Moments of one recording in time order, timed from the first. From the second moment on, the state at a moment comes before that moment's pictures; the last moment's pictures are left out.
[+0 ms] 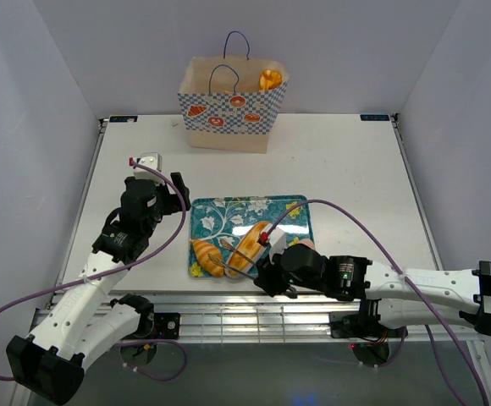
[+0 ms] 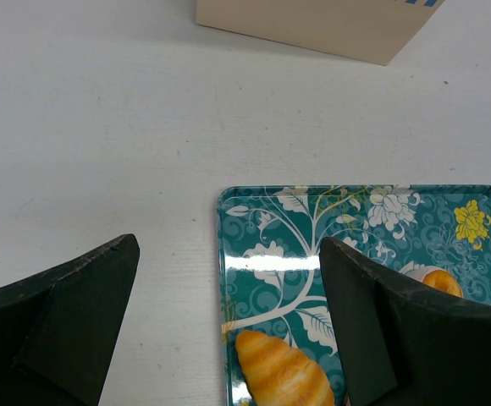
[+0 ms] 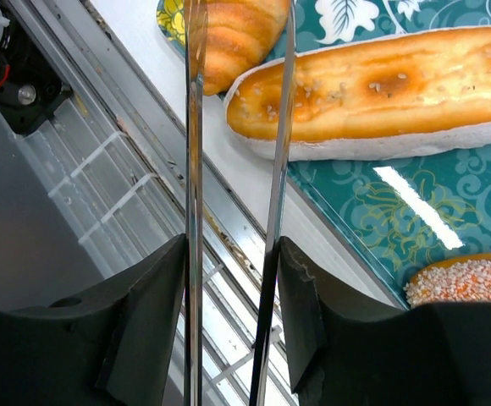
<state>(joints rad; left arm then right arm) -0.41 0.86 0.79 -0.31 -0.28 -0.29 1.34 0.98 0.63 -0.26 0.18 0.41</state>
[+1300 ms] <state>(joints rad) -0.41 0.85 0.79 -0.31 -0.28 -0.29 1.40 1.40 0.87 -0.29 0.27 0.56</state>
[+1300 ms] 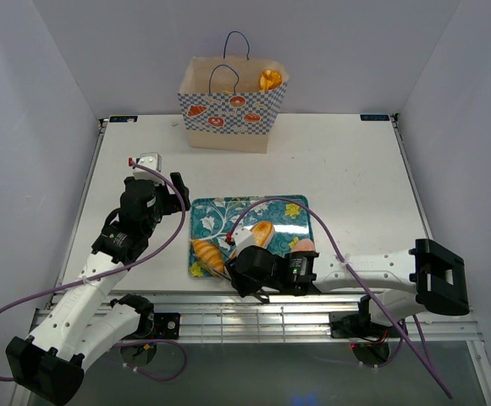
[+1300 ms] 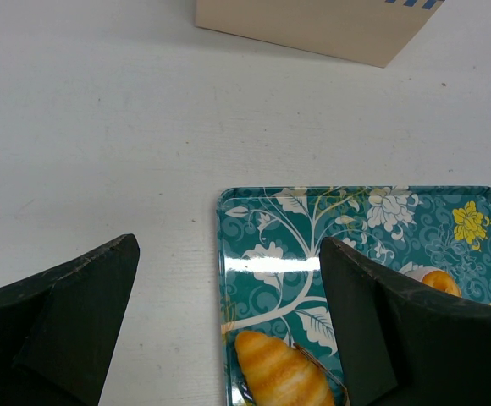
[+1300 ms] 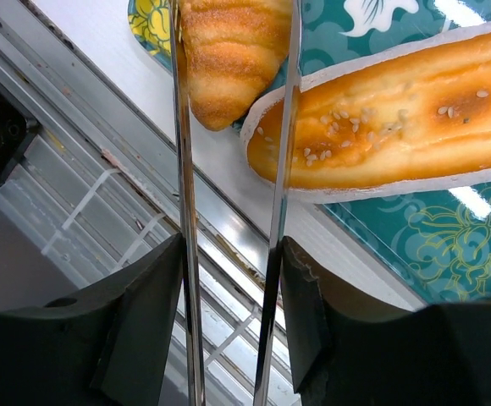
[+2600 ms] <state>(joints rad) -0.41 0.84 0.79 -0.31 -0.29 -0.29 0.75 0.99 0.93 -0.22 0.39 0.53</state>
